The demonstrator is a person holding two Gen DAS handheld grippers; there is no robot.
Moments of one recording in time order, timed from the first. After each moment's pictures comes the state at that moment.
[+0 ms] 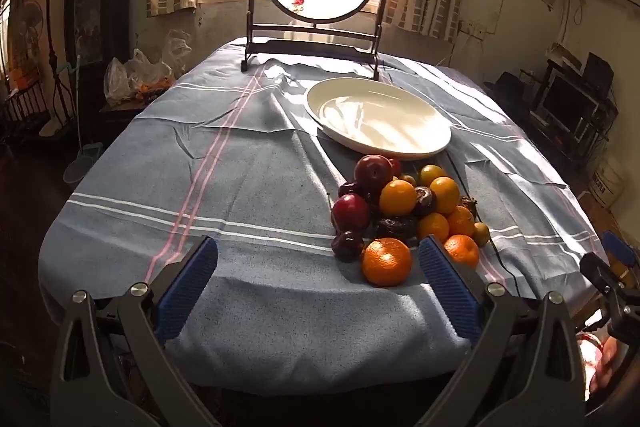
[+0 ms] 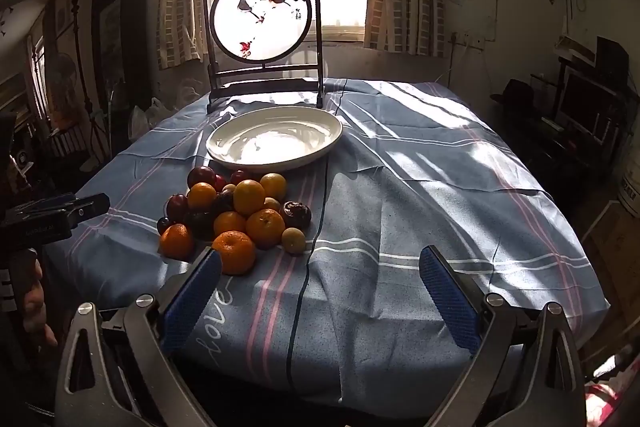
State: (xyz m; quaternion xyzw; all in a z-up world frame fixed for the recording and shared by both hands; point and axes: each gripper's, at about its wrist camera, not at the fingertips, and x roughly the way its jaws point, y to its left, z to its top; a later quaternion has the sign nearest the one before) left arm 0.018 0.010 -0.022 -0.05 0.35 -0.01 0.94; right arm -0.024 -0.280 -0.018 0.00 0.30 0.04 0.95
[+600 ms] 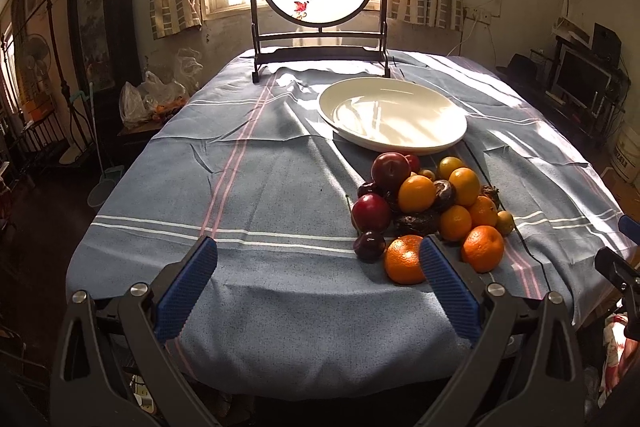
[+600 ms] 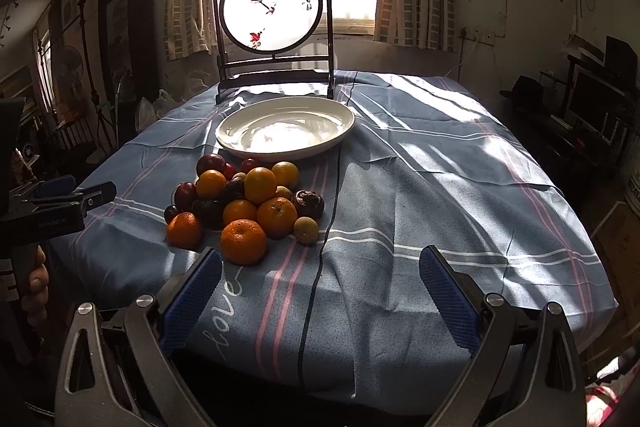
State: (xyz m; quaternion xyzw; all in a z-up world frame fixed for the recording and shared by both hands) left arm 0.016 -0.002 -0.021 0.01 0.35 0.00 0.94; right arm -0.026 -0.263 -0.027 0.00 0.31 0.06 0.95
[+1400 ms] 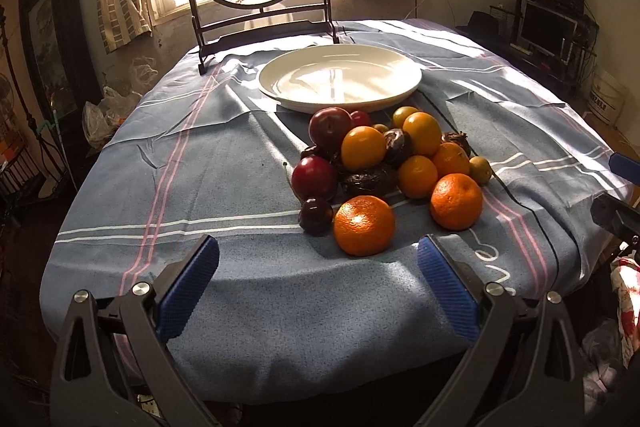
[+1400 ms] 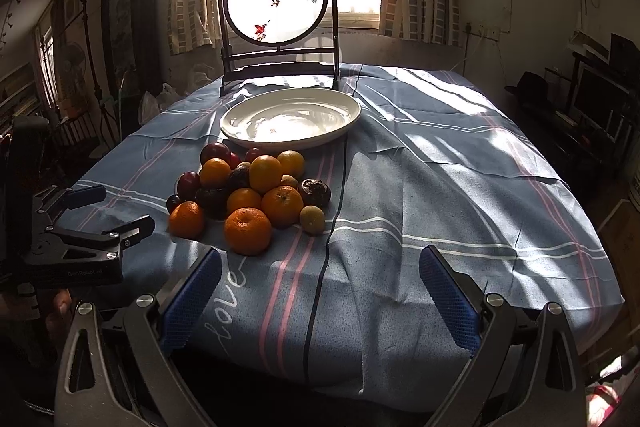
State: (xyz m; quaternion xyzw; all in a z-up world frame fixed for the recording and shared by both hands) left arm 0.023 -0.044 -0.059 0.08 0.37 -0.07 0.92; right arm -0.024 -0.259 -0.036 0.00 0.32 0.07 0.94
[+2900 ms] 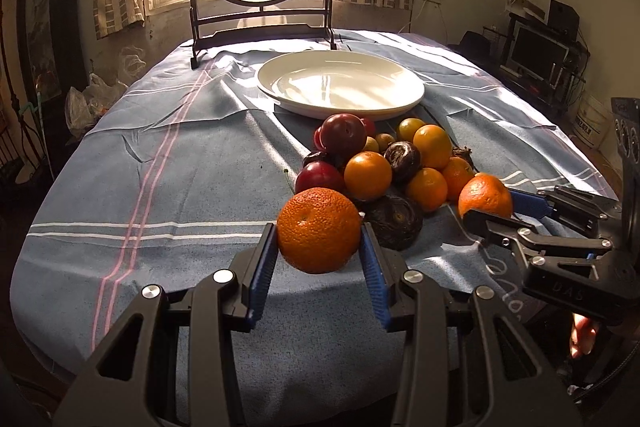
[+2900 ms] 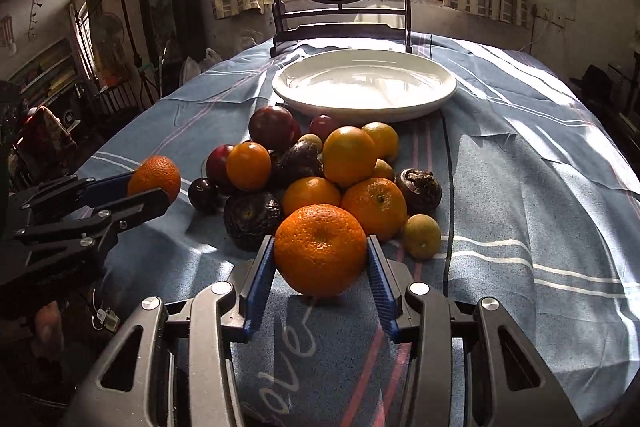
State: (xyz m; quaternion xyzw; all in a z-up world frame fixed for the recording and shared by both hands) left arm 0.036 -0.014 -0.066 0.02 0.36 -0.10 0.93; right arm 0.043 -0.199 -0.075 -0.01 0.35 0.16 0.92
